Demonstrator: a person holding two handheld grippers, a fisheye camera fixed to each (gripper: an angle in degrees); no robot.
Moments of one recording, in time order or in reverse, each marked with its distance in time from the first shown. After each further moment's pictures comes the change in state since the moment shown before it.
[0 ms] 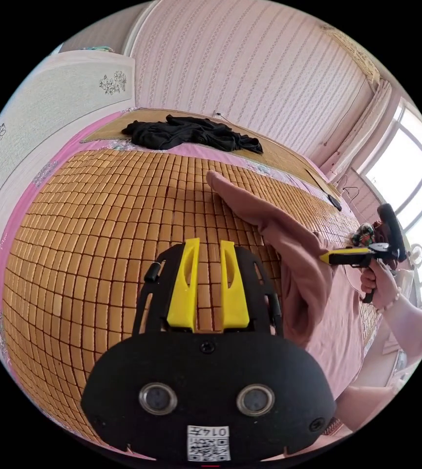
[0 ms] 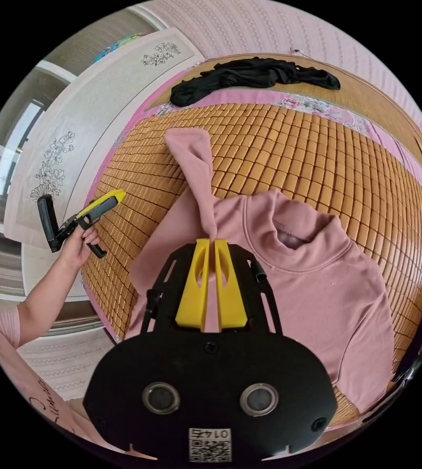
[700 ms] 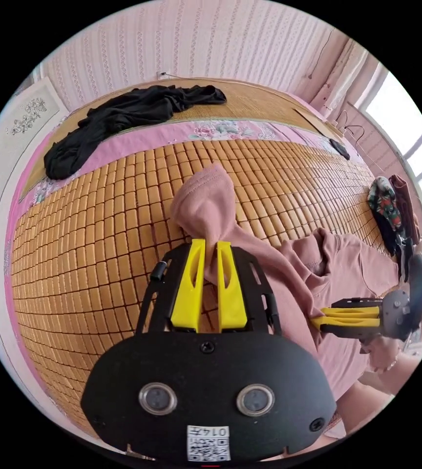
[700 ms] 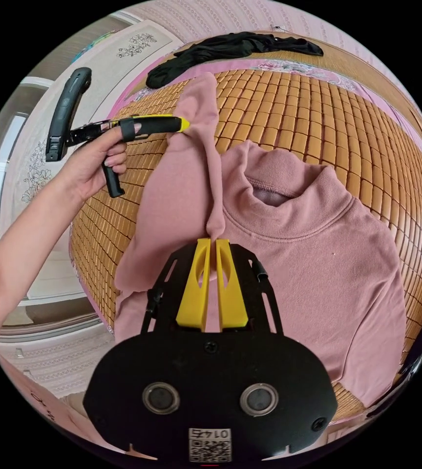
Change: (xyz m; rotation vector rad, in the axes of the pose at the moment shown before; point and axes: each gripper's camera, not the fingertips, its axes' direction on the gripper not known) left arm 0.142 -0.101 0.068 -0.274 -0.061 0.248; right arm -0.018 -0.021 0.094 -0.072 -0.015 0.031
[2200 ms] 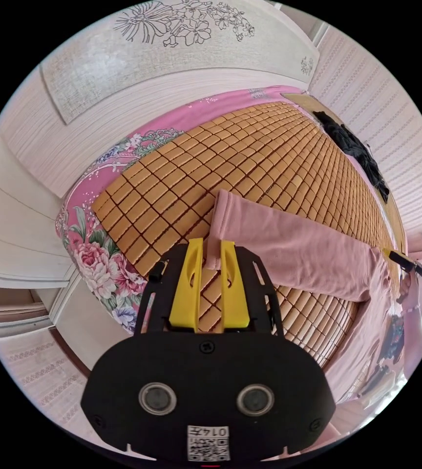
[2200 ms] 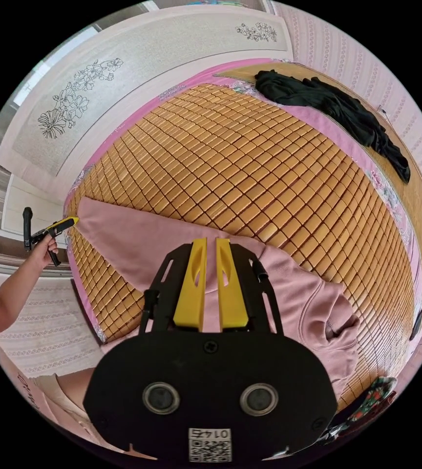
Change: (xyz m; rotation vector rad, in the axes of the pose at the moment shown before) left arm -0.241 0.436 -0.149 0.026 -0.244 -0.958; right arm -0.280 -0.086 0.138 -0.037 0.108 -0.454
